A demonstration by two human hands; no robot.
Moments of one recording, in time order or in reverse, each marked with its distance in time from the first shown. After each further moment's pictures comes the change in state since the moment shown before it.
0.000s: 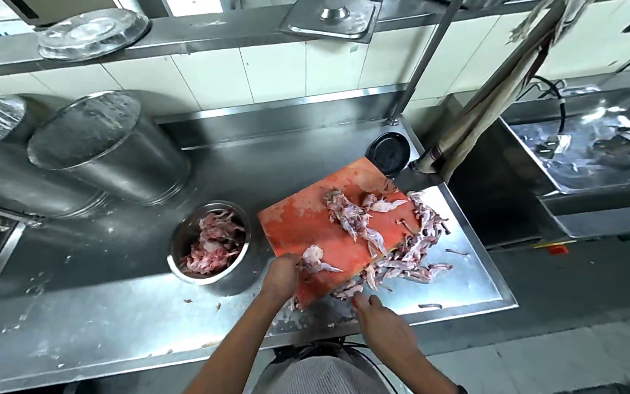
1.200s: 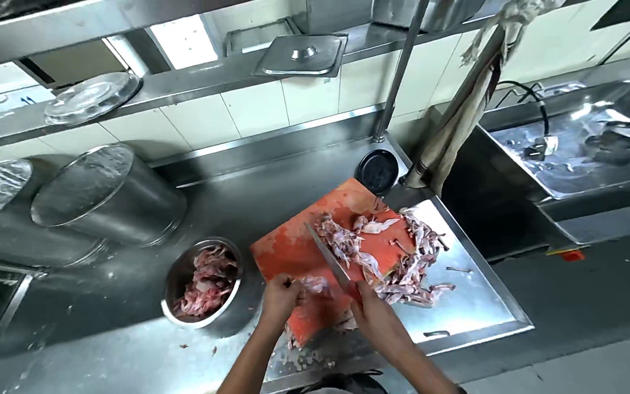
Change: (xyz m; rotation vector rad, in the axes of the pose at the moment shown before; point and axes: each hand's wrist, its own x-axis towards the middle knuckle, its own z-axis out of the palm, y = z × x) left_hand 0.010 0.037 -0.013 -0.898 0.156 -0.293; right_hand 0.050 0.016 -0.052 0.483 0.107 -0.046
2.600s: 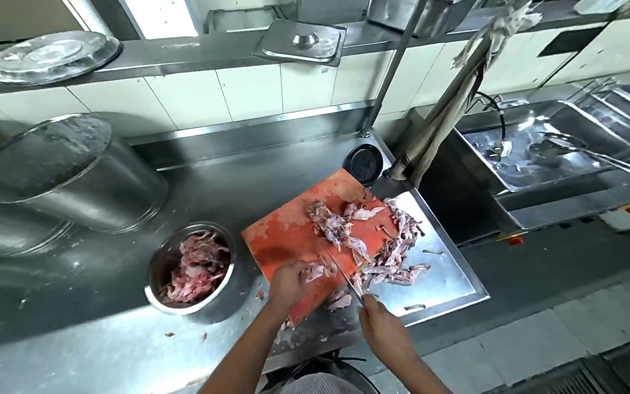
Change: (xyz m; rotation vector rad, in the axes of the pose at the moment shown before) left_hand 0.028 -0.038 0.013 0.786 -0.133 0.517; right_hand -0.053 0.024 0.036 -0.202 0.020 0.207
